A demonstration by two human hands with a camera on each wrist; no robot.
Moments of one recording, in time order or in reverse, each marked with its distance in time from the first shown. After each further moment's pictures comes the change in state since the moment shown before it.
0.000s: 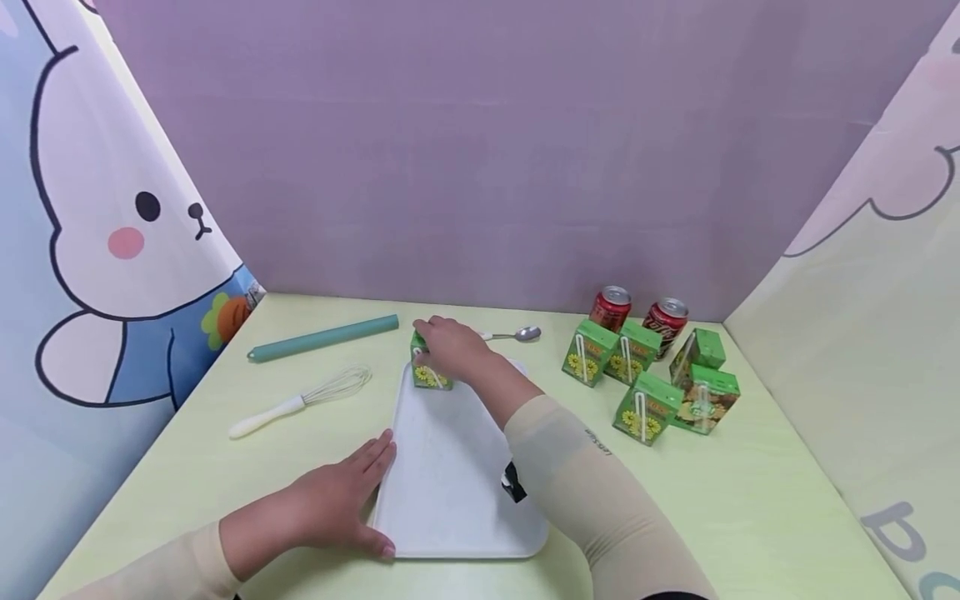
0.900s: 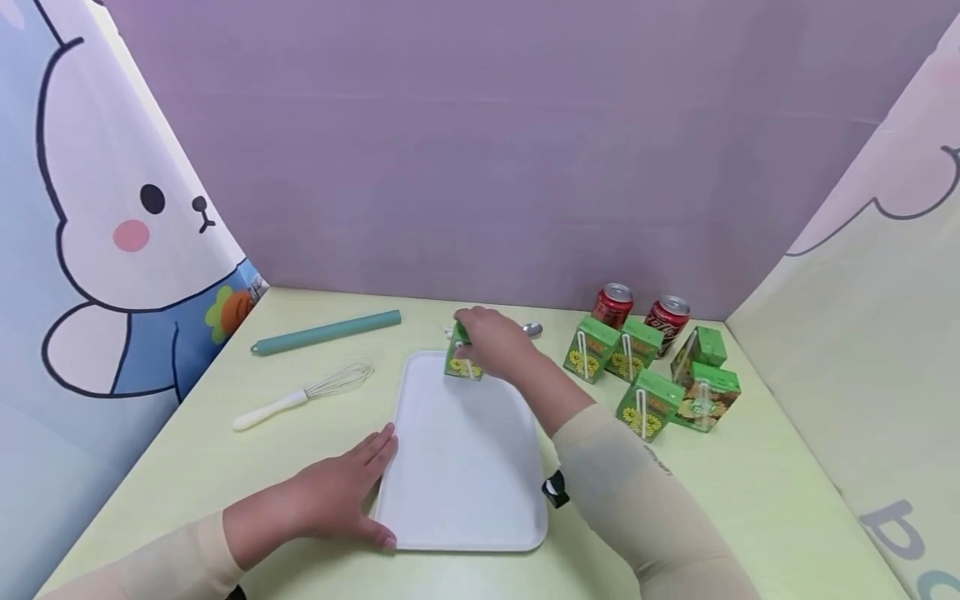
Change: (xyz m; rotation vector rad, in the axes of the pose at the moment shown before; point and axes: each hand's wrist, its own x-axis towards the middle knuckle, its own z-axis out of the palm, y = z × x) left_hand 0.000 -0.002 0.000 -0.032 0.002 0.001; right_hand -0.038 0.040 -0.022 0.070 0.071 0.037
